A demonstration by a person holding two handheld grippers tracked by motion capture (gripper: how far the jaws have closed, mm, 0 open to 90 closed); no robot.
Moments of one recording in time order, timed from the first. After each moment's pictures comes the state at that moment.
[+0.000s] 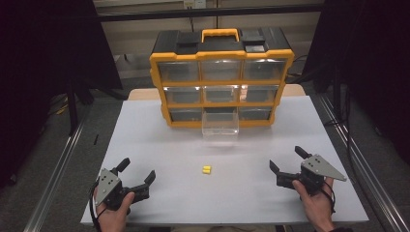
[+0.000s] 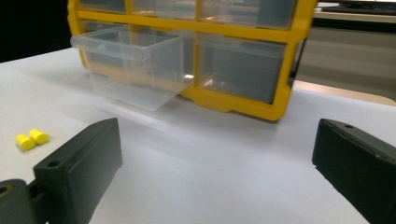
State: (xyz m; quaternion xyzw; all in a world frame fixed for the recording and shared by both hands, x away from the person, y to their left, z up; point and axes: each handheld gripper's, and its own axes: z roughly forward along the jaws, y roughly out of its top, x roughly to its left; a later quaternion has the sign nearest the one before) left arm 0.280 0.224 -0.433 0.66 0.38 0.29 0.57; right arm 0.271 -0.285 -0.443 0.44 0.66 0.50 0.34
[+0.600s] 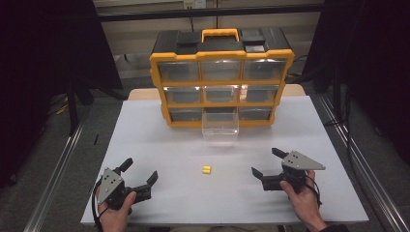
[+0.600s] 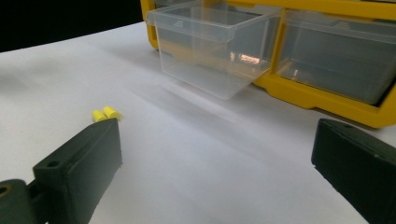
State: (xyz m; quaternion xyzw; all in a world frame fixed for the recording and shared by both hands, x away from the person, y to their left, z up) left arm 0.282 0.222 -0.434 0.67 0.38 0.29 0.56; right arm 0.290 -0.253 -0.446 0.38 0.73 0.52 0.24
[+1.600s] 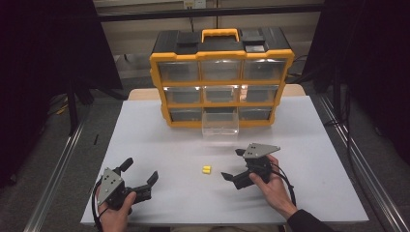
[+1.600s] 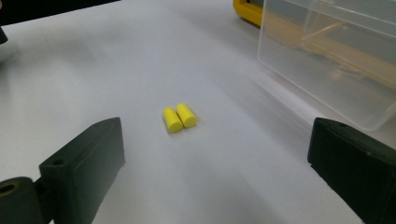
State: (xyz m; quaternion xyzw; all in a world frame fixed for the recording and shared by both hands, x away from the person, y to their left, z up) left arm 0.281 0.221 -0.433 0.68 0.37 0.29 0.56; right arm 0.331 -0.179 -0.445 0.30 0.81 0.48 0.11
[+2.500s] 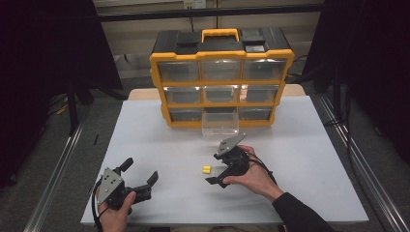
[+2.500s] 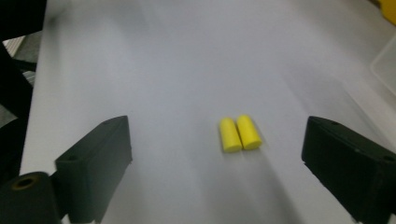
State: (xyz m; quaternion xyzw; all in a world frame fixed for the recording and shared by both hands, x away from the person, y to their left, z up) left arm 0.282 0.221 -0.433 0.68 0.38 0.28 0.57; right arm 0.362 -0.125 -0.434 0.21 0.89 0.41 0.00
